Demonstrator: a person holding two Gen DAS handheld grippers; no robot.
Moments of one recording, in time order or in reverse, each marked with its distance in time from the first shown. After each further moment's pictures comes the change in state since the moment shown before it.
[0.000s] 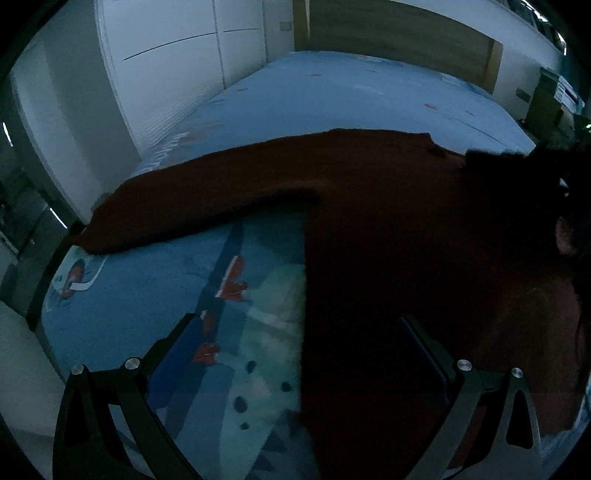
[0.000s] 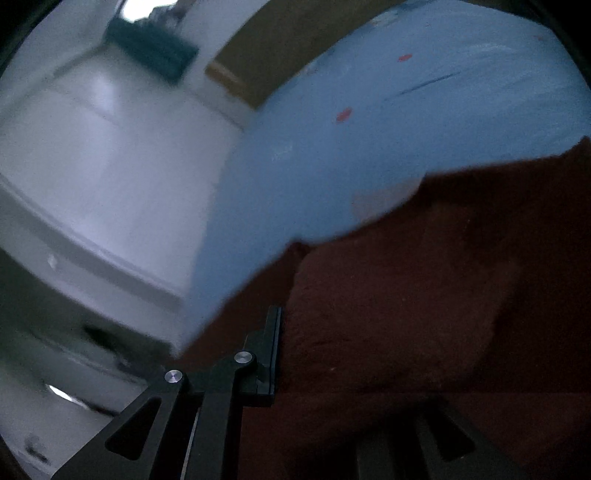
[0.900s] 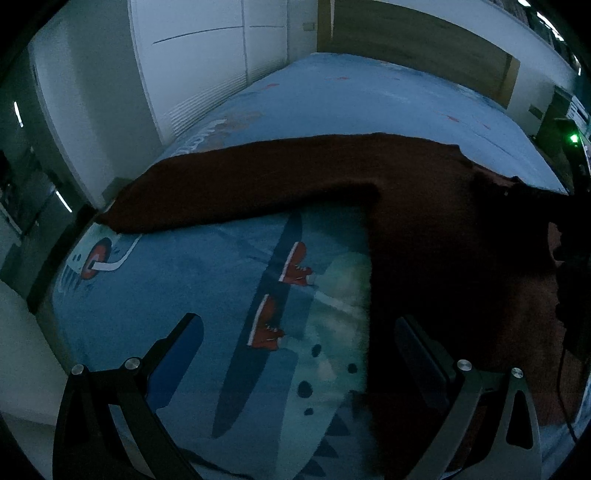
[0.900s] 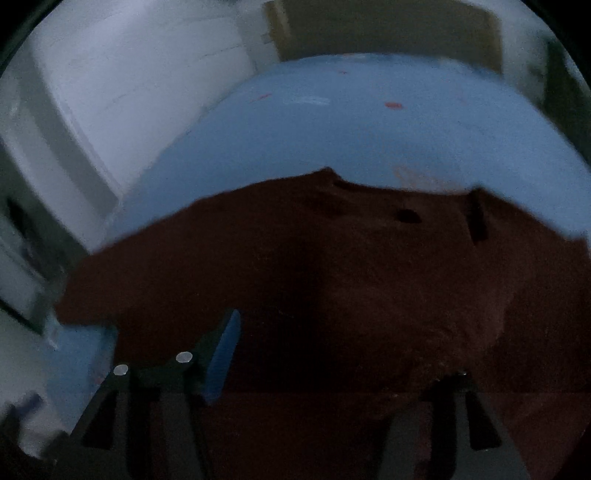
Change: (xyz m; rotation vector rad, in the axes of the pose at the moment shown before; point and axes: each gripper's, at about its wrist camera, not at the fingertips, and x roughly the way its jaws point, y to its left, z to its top) left arm -0.006 0.054 -0.010 -0.062 0.000 -0.001; right arm 0.051 0.069 -0.070 -0.478 0.097 -0.353
